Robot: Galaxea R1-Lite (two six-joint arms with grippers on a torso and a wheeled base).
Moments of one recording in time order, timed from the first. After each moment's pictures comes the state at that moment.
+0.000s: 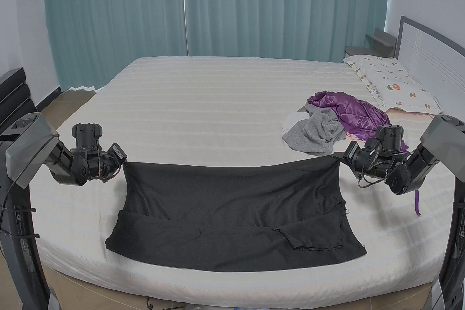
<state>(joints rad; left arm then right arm) 0.09 2.32 -1.18 -0.56 -0.16 -0.74 0.05 2.29 -1.00 -0.87 0.36 0.80</state>
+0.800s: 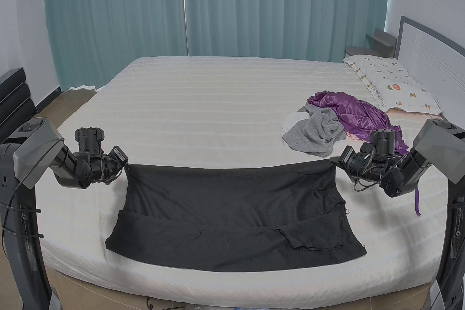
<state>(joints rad) 0.10 2.38 -1.22 -0.59 -0.17 -0.77 0.06 2.36 -1.05 -0.86 0.35 0.80</state>
